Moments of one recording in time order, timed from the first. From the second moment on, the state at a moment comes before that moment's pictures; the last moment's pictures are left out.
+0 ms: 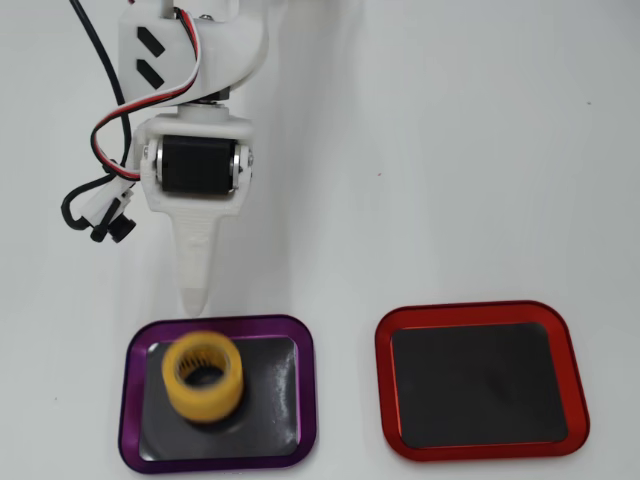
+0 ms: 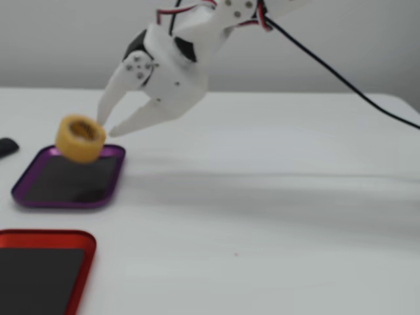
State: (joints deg) arm 15.8 77.8 92.2 16.6 -20.9
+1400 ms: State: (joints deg) arm 11.7 169.3 142.2 65.6 4.7
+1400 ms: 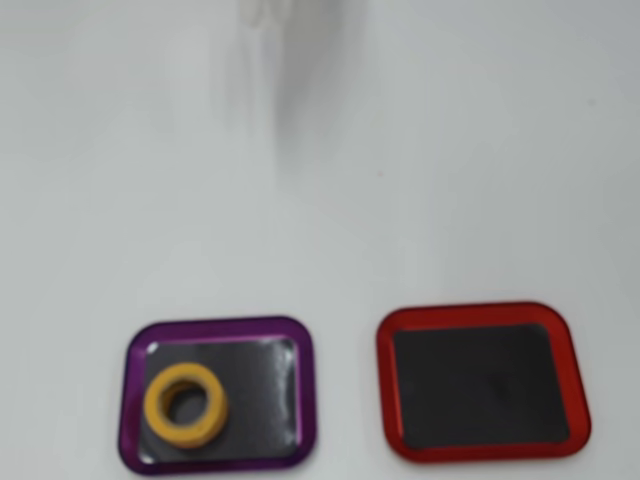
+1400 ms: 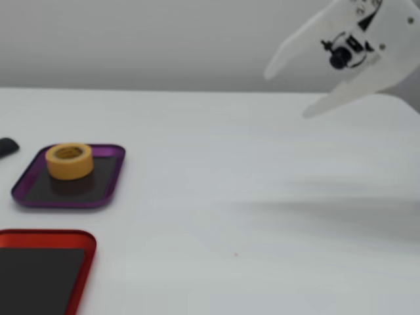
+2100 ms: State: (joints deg) arm 10.5 191.6 168.0 73.2 4.2
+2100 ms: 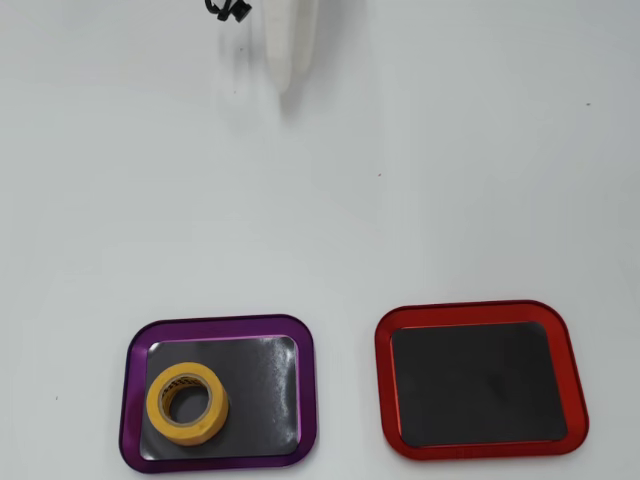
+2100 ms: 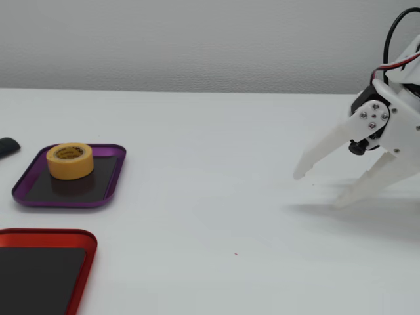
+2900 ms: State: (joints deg) arm 10.5 191.6 173.5 73.8 3.4
